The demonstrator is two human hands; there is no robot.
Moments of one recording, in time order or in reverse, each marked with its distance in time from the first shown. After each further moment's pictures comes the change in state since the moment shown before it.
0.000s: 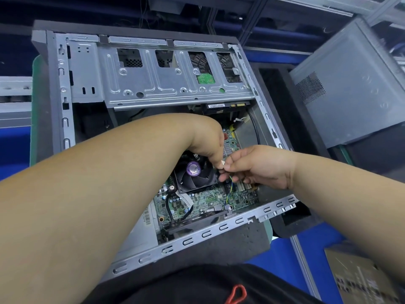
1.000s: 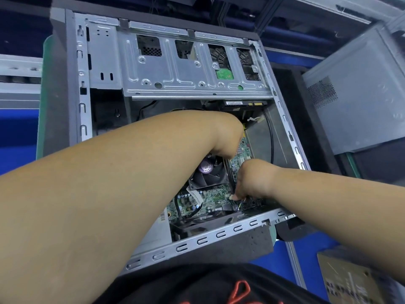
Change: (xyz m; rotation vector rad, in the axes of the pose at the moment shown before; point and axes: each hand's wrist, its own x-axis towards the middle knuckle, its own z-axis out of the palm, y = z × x) left_hand 0.005 0.002 0.005 0.325 0.153 0.112; right_hand 0.021 -0.011 0.034 -1.256 -0.007 0.294
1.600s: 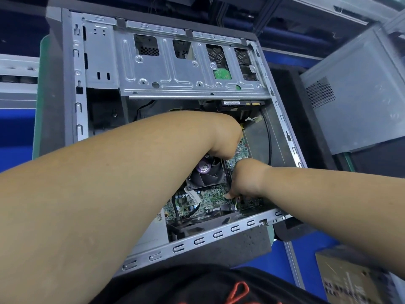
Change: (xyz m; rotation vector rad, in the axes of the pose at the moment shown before) left_hand 0.005 -0.002 0.003 0.071 0.014 0.004; right_hand 0.033 0.006 0.010 0.031 0.048 -0.041
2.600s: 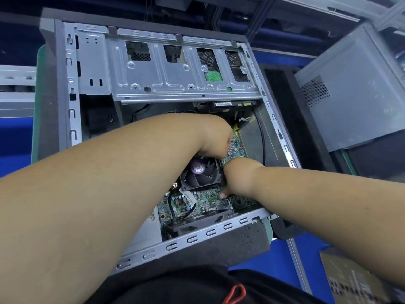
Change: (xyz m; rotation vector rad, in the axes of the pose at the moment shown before) left_hand -0.006 0.000 -0.003 -0.148 -0.052 -0.001; right_hand -0.006 -0.008 -0.002 -0.235 0.104 -0.069
